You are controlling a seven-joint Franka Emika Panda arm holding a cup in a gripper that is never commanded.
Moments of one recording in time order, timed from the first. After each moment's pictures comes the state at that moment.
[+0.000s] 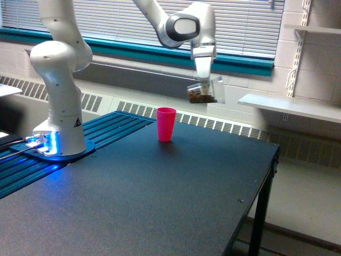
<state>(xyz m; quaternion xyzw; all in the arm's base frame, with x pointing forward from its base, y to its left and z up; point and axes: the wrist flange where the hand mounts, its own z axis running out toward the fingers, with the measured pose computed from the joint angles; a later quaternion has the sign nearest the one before) 0.415 0.225 0.357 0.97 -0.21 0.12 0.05</state>
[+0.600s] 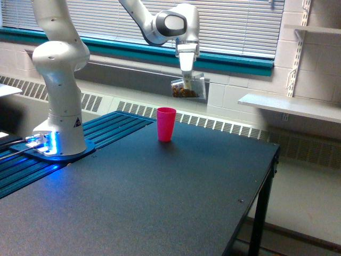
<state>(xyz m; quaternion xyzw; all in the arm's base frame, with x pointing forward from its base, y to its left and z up) 0.338 0.265 0.357 0.97 -0.21 0.13 0.09</state>
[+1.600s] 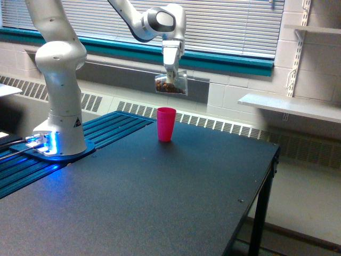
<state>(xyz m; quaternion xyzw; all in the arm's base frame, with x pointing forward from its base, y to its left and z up) 0.261 0.305 0.351 0.96 -0.22 0.12 0.15</state>
